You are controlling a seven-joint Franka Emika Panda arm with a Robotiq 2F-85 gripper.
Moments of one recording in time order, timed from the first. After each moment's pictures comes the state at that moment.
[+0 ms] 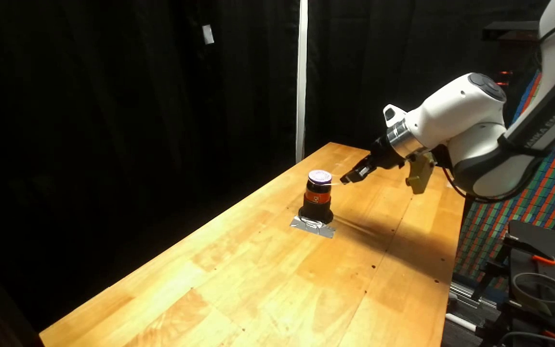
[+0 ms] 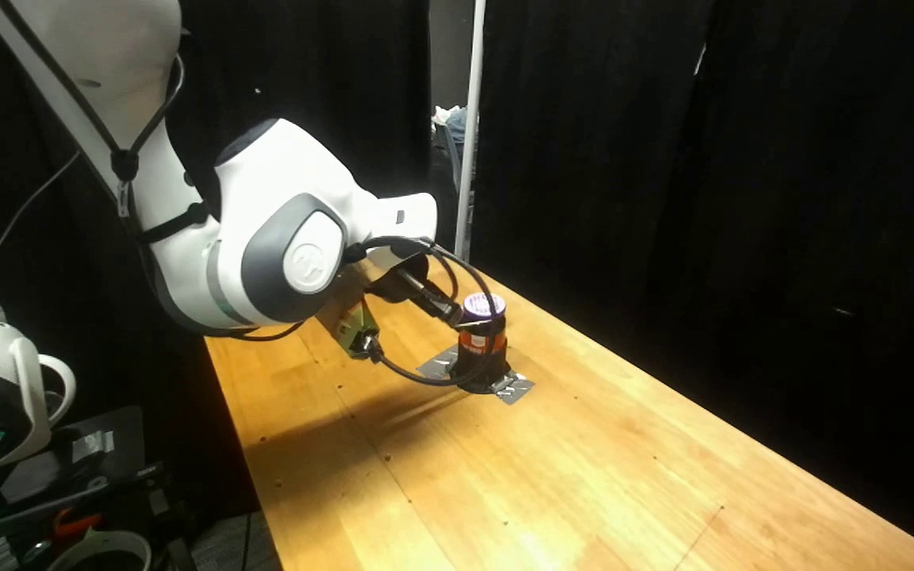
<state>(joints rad) 0.99 0.43 -0.88 -2.53 -0.33 3.57 0.53</state>
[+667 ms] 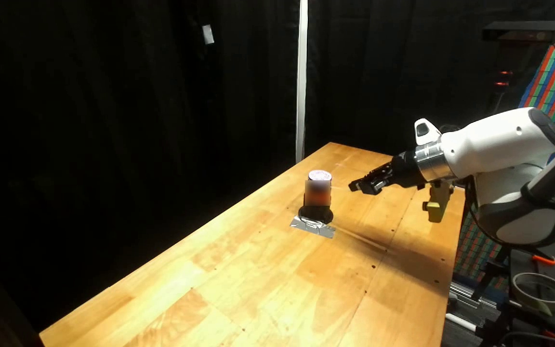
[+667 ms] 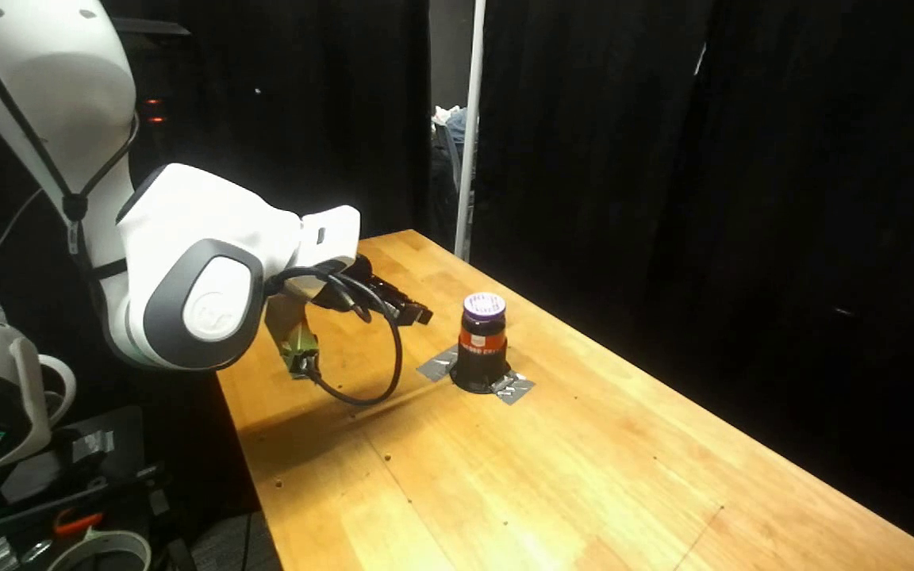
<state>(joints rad) 1.26 0.59 -0.94 -2.69 0.03 3.90 0.52</state>
